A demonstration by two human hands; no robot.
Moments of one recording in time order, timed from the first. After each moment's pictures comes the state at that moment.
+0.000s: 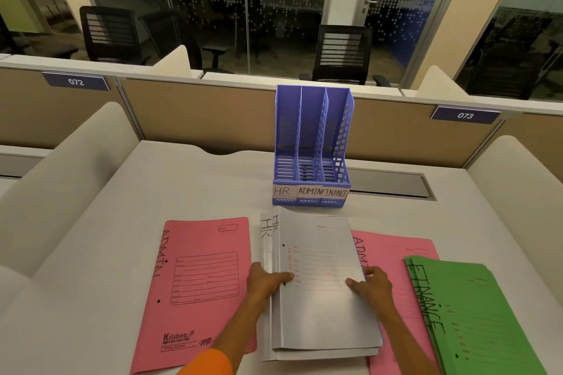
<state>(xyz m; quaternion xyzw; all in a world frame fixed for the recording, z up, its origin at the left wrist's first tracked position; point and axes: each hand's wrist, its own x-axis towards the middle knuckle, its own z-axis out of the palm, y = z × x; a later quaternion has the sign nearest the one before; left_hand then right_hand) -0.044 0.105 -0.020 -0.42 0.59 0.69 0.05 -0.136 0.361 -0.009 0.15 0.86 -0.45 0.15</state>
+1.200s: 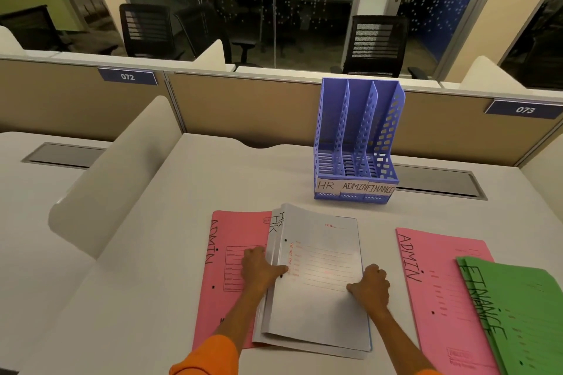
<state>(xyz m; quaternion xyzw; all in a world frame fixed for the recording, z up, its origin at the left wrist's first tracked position) 0.003 -0.001 -0.006 -0.41 0.81 0.43 0.02 -0.080 0.239 -0.021 0.07 0.96 -0.24 0.16</state>
